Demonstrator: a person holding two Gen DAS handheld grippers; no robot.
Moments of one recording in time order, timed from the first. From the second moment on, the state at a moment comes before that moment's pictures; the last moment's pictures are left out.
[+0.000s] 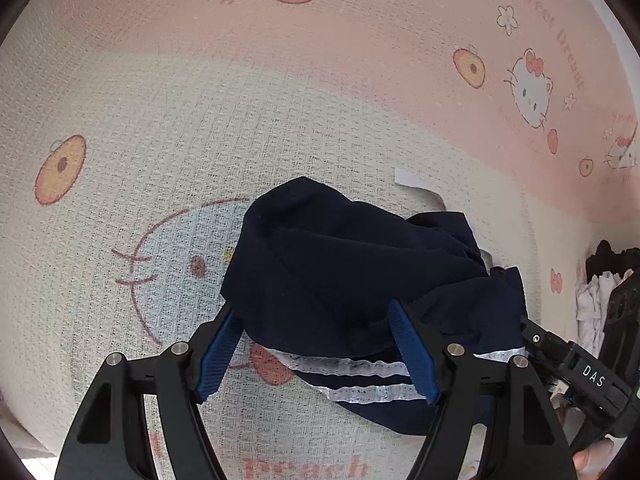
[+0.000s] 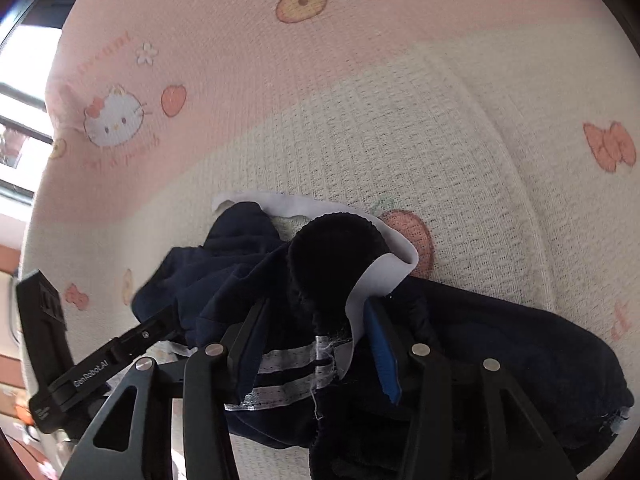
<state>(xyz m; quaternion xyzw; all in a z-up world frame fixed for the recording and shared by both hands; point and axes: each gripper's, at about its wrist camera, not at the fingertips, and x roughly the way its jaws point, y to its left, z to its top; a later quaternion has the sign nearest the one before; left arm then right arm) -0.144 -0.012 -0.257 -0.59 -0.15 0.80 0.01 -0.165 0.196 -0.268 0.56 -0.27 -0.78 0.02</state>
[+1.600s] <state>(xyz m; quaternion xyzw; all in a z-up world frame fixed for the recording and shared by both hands) -0.144 -0.006 -0.252 -0.62 -0.19 0.76 0.07 -0.161 0.232 -0.277 0.57 -0.37 -0.72 0.11</state>
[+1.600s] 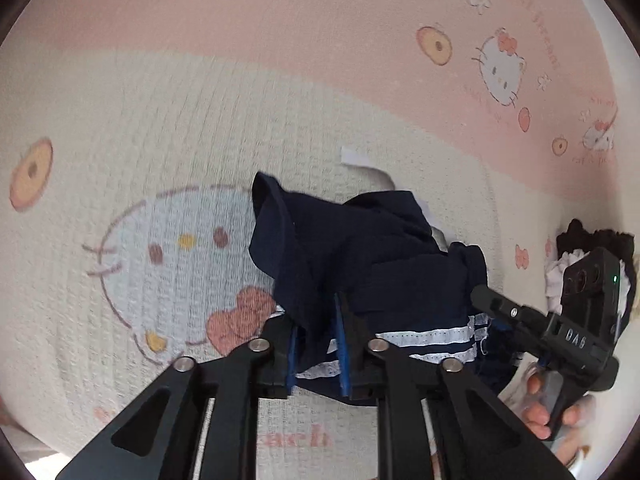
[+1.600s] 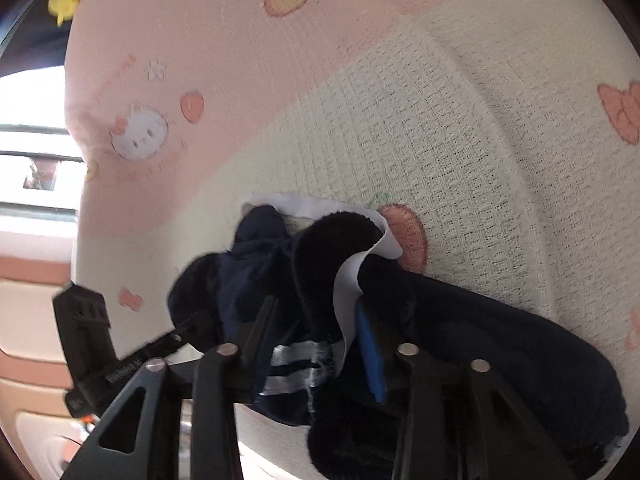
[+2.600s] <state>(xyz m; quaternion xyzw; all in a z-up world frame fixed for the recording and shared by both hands) -0.111 0.044 -0.273 -0.59 -0.16 0.79 0.05 -0.147 0.175 -0.267 0.57 -0.17 -0.80 0.07</state>
